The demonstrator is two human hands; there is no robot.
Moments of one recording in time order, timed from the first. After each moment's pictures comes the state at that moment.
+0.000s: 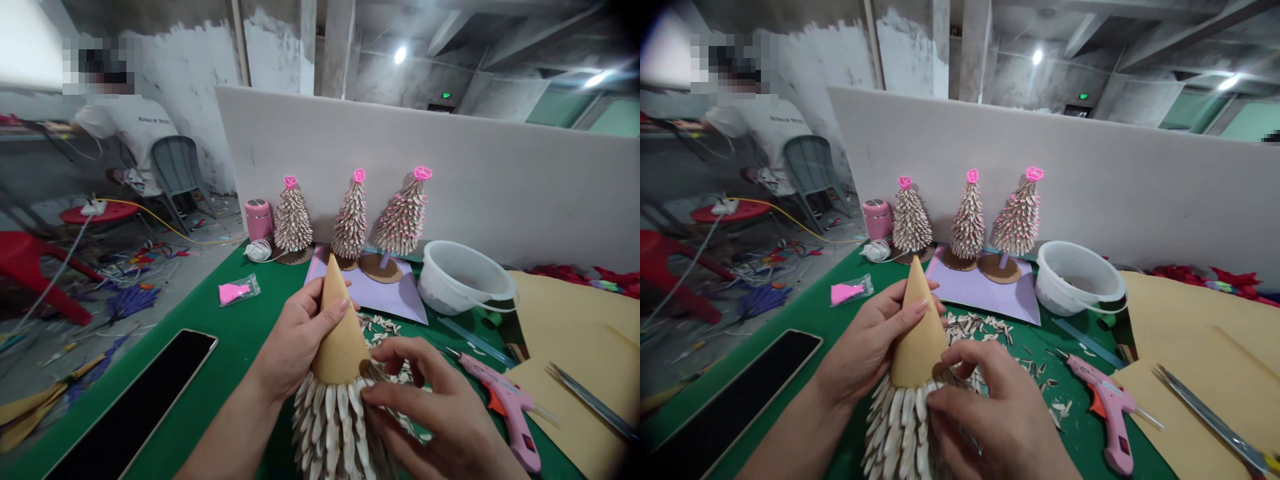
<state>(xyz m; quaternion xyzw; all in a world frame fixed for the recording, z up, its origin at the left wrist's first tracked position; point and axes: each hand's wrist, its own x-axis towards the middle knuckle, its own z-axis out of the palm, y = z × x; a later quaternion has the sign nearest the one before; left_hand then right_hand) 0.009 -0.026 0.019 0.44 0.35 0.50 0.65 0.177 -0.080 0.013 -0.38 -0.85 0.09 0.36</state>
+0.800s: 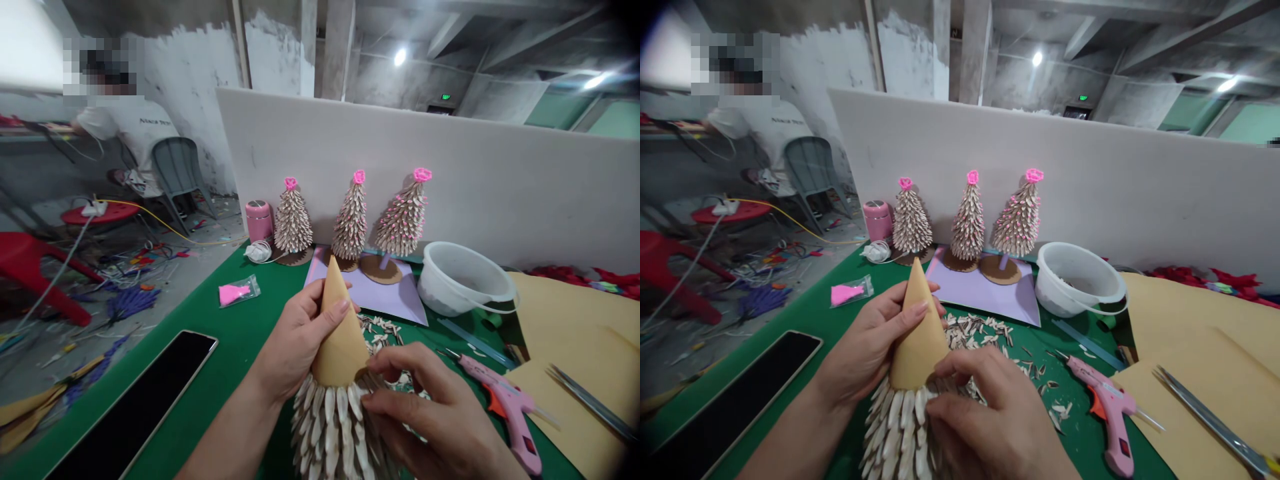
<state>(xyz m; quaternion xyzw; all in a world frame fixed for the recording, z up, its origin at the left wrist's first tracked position) 0.009 -0.026 0.019 0.43 0.35 0.51 0.66 0.175 -0.076 0.009 -0.34 -0.86 0.05 0.39</state>
